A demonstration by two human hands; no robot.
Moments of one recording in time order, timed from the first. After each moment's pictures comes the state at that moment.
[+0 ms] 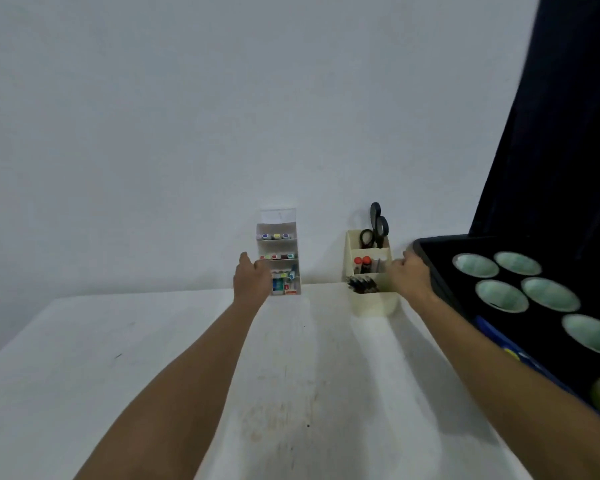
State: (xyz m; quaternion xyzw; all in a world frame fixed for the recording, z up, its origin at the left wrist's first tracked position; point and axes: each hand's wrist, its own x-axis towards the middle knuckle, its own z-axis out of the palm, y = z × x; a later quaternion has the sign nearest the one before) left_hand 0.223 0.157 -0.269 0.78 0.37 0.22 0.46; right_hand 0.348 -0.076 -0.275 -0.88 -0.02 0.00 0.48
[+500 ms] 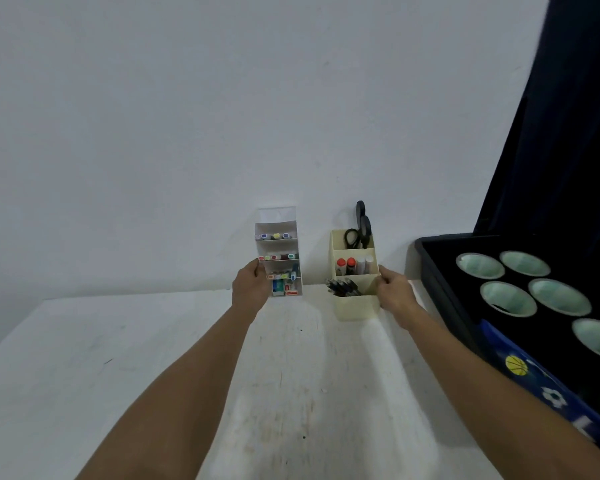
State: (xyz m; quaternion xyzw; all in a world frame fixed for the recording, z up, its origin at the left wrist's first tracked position) left_hand 0.241 0.163 -0.294 0.81 0.32 0.22 0.44; right_hand 0.357 -0.063 -0.319 -0.82 -0.07 0.11 0.56
